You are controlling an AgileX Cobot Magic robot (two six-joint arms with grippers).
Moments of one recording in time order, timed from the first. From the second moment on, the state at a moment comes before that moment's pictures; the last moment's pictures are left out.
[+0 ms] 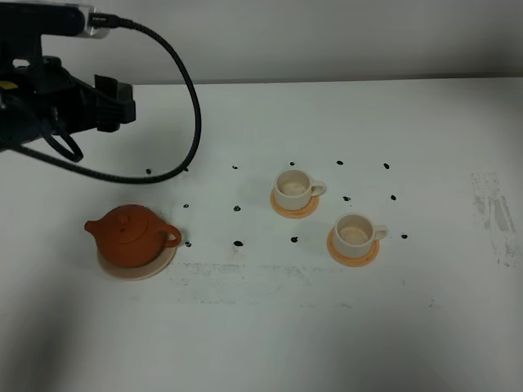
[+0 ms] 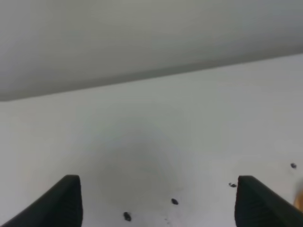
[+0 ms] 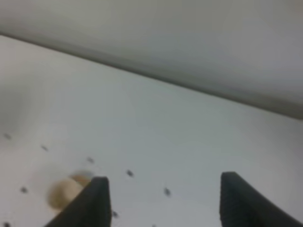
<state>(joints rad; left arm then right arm) -0.23 1.49 -0.92 -0.71 -0.04 0.71 0.07 1.68 -2.02 0.19 1.22 -0.19</state>
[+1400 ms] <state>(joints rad) -0.45 1.68 -1.21 -0.22 0.59 0.62 0.07 0.17 -0.74 0.03 1.10 -0.03</state>
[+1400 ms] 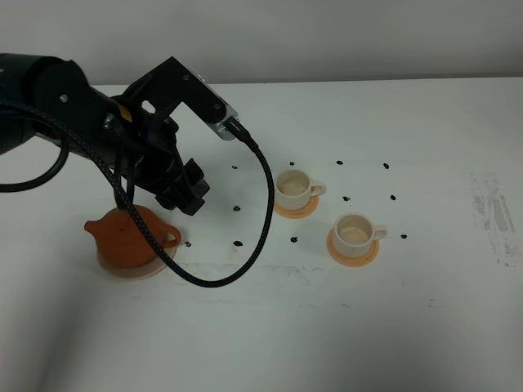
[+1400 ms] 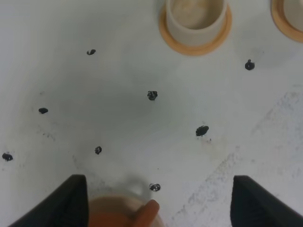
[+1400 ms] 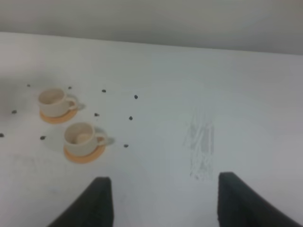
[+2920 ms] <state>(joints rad) -0.49 1.83 -1.36 -0.10 0.68 0.69 -0.19 -0.01 -0.52 0.00 1.11 -0.06</state>
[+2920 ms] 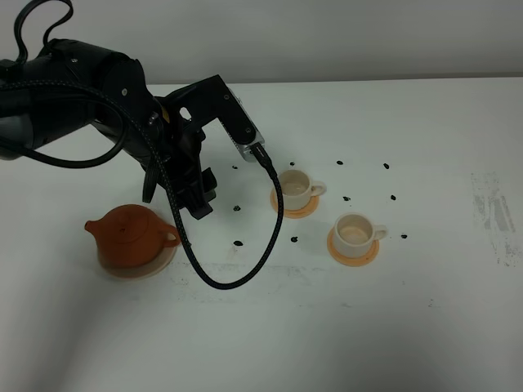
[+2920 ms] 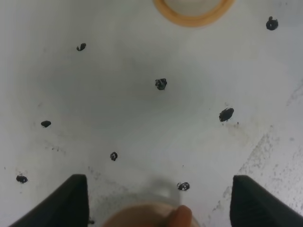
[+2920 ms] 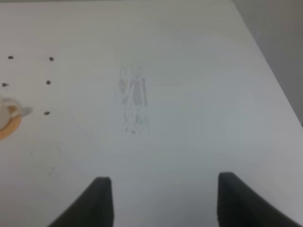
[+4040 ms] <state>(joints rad) -0.55 1.99 -1.36 0.00 0.73 0.70 -0.19 -0.01 -0.52 0.00 1.11 -0.06</state>
